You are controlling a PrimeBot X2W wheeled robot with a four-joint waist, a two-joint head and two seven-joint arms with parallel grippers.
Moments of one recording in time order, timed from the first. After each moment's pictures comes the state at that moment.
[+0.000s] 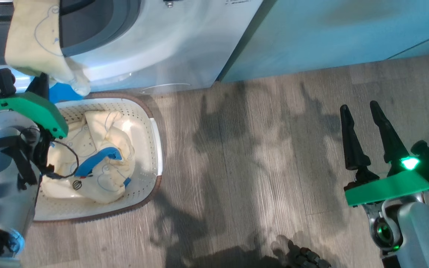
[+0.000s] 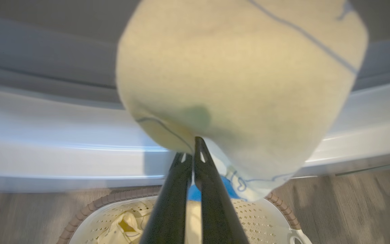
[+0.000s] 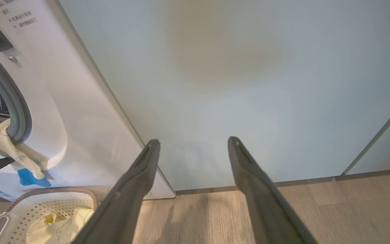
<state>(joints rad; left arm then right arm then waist) -0.82 0.36 -0.17 1.03 -0.45 -0.13 -0.25 -0.27 -0.05 0.19 0.15 0.34 0.13 -0.26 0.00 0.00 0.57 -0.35</state>
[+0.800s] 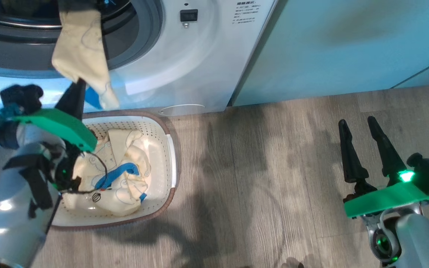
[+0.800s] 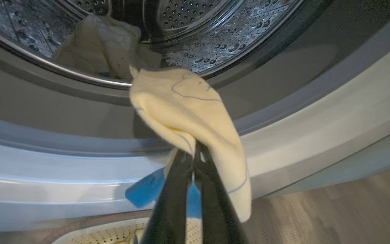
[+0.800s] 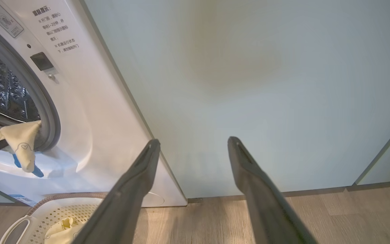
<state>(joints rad) -0.62 0.40 -0.31 0.61 -0.68 -0.13 -0.24 -0.23 -0.06 0.20 0.17 0.34 0.13 -0.26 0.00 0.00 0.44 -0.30</state>
